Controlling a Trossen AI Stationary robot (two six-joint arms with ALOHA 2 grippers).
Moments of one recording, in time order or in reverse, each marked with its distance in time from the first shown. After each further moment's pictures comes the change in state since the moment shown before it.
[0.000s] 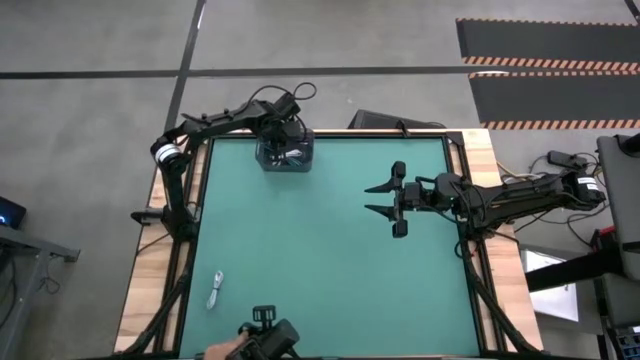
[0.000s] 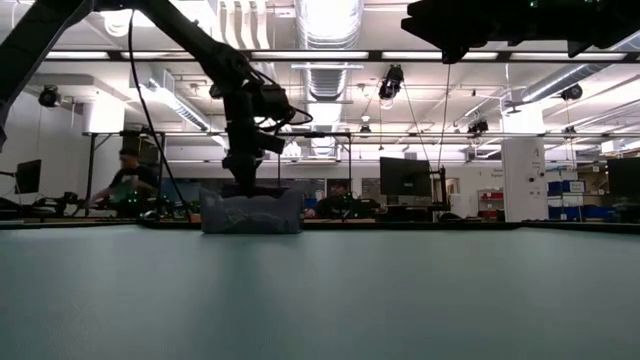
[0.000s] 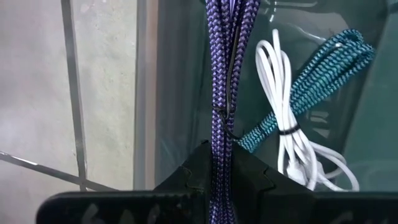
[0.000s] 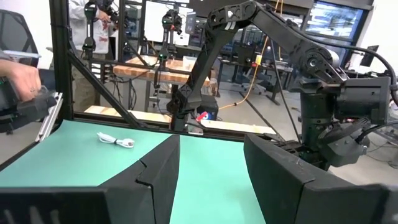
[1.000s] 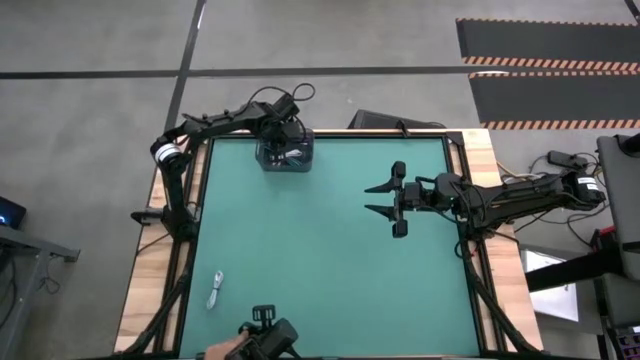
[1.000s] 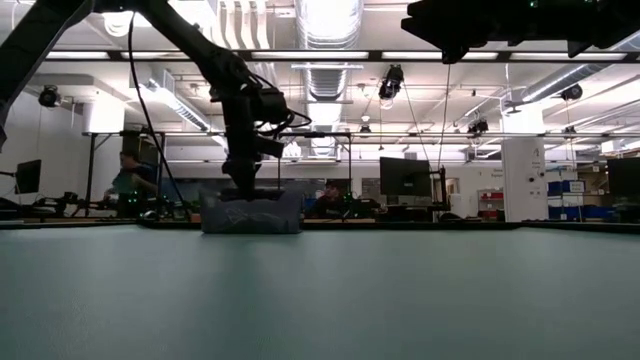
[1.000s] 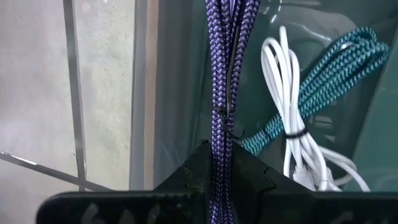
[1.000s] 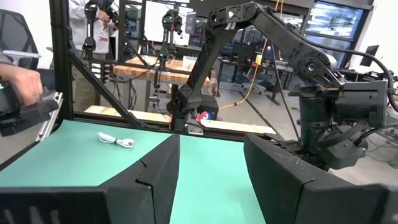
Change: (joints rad) left arm 0.008 0.001 -0.031 0.045 0.002 0.000; right arm 0.000 0.000 0.000 -0.001 0.000 0.000
